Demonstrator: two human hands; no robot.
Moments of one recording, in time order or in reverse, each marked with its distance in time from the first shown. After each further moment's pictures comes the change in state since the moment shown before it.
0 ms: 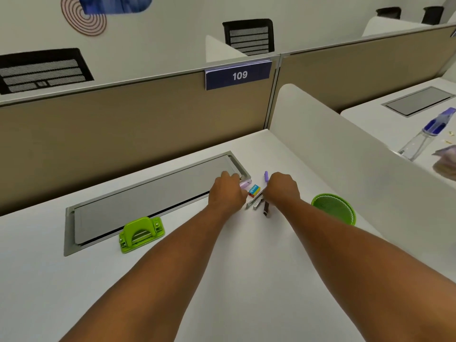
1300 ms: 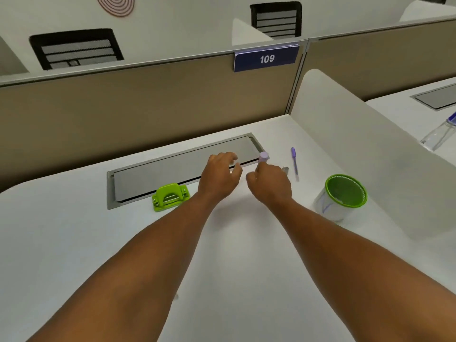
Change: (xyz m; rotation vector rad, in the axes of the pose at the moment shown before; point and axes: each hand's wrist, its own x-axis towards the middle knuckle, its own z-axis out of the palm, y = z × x) left_hand -0.060 -0.049 -0.042 -0.268 0.292 0.120; right_hand -0.065 -0.038 0.034 0.115 0.199 -0.279
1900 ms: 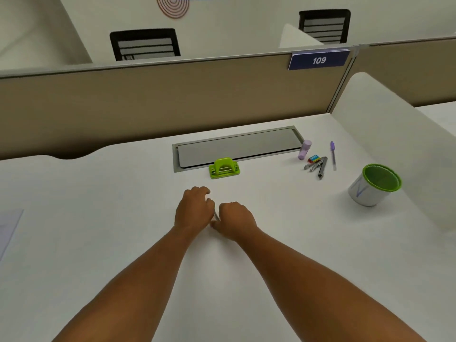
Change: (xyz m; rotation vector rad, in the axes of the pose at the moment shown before) left_hand -0.203 -0.096 -0.125 0.232 -0.010 -0.396; right_hand -0.197 -0.134 0.067 -0.079 -0.485 -0.376
